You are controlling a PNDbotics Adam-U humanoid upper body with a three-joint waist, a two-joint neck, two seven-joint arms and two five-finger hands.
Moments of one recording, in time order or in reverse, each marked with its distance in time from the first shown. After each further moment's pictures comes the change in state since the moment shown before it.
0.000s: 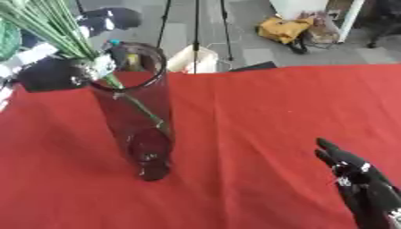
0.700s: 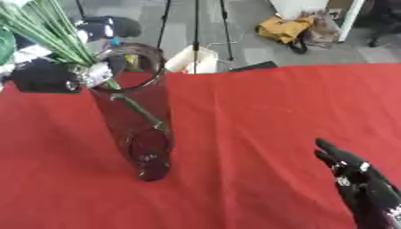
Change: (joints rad) left arm -0.024 0.026 0.015 0.003 -0.005 0.002 -0.125; right arm 0.000 0.000 0.000 0.000 -0.001 0.010 0.001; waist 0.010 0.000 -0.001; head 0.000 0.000
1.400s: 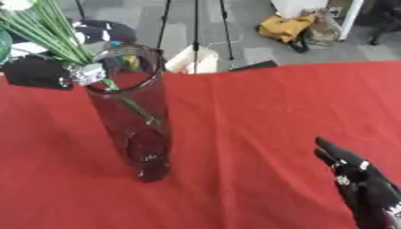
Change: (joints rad) left arm -0.022 0.009 0.013 0.028 -0.027 -0.032 -0.105; right arm -0.007 0.000 0.000 0.000 0.000 0.008 0.001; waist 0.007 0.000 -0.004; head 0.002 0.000
